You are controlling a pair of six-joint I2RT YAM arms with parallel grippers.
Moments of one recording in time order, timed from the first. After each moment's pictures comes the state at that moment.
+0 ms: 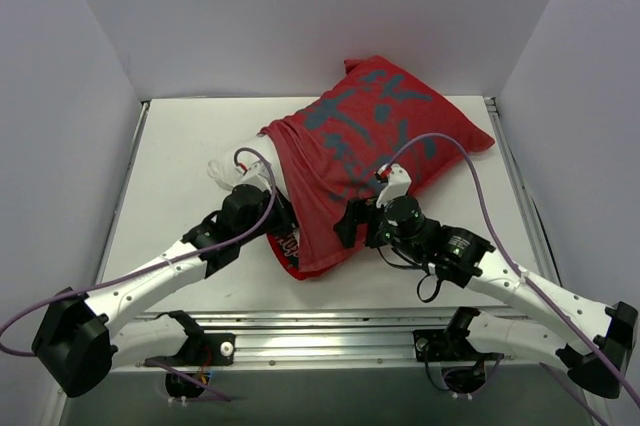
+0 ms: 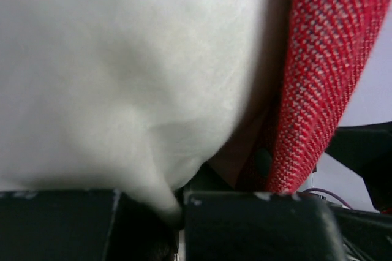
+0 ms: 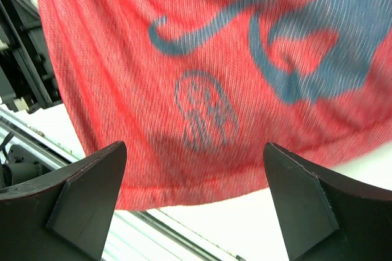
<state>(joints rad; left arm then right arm) -0.72 1.12 0.69 -0.01 0.01 -0.93 0.92 0.96 0.83 -0.38 0.24 0.58</state>
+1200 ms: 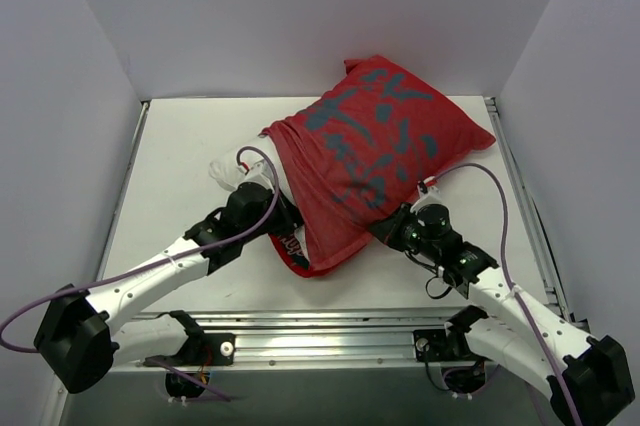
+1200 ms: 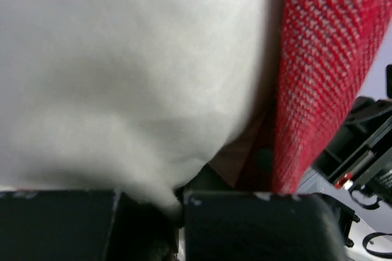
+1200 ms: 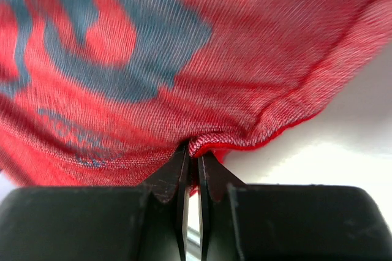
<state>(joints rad) -0.75 1.16 0.75 -0.07 -0.03 -0.93 0.55 0.82 0.42 -0.08 -0.07 0.90</state>
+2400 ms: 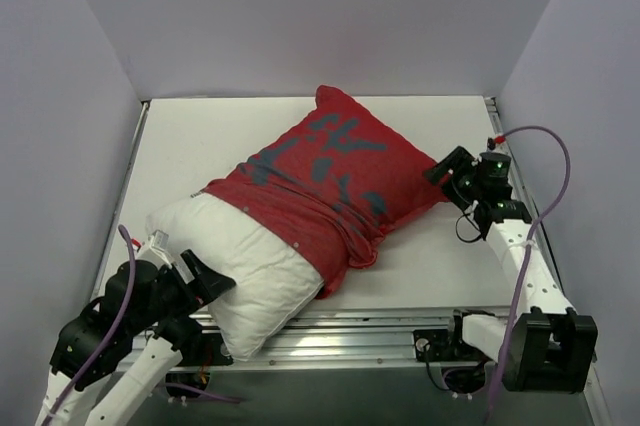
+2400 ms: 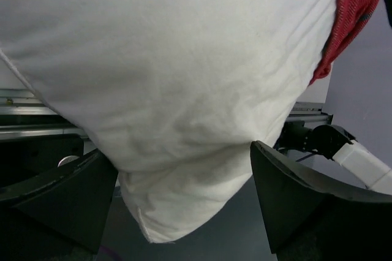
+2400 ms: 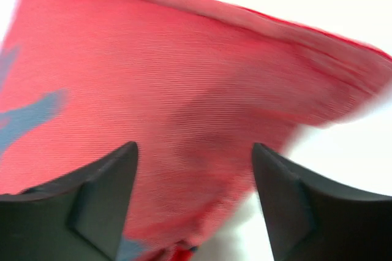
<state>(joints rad) -0.52 0.24 0.82 -1.22 0.05 -1.01 -0.07 1.10 0.74 -0.25 -0.21 0.71</state>
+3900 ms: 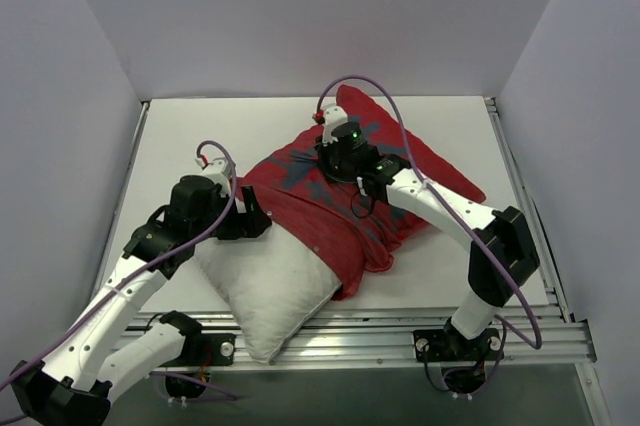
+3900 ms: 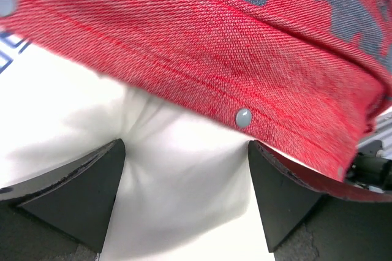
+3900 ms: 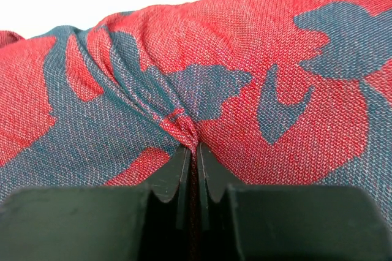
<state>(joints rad) -0.48 0.89 0.86 -0.63 0.10 -0.52 0.69 1.68 1.32 -0.19 0.07 0.14</state>
